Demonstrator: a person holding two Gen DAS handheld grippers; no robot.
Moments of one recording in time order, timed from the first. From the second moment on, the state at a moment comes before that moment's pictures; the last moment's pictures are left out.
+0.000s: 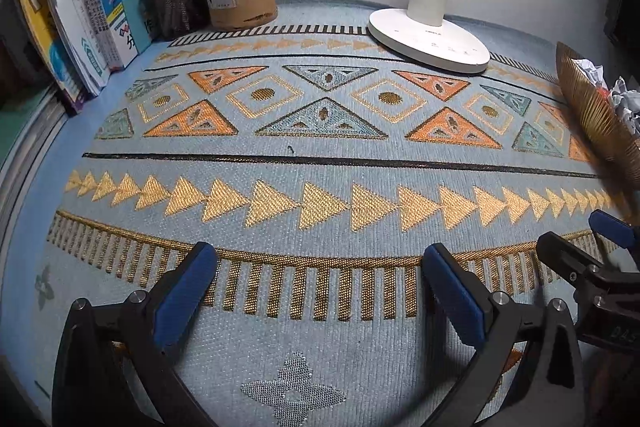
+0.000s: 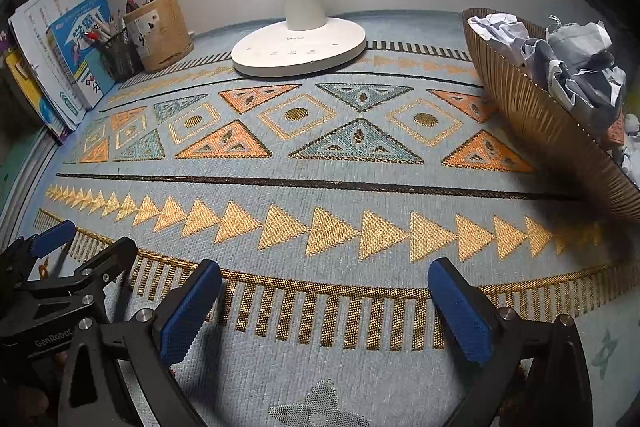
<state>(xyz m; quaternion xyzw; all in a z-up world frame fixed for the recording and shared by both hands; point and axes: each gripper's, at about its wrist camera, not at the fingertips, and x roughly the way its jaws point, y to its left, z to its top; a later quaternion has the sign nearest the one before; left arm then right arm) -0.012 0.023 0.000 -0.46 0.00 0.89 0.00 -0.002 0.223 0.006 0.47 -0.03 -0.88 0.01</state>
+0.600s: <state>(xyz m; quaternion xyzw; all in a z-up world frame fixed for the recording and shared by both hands) -0.012 0.023 0.000 -0.46 0.00 0.89 0.01 0.003 0.217 0.003 0.47 0.00 -0.88 -0.01</state>
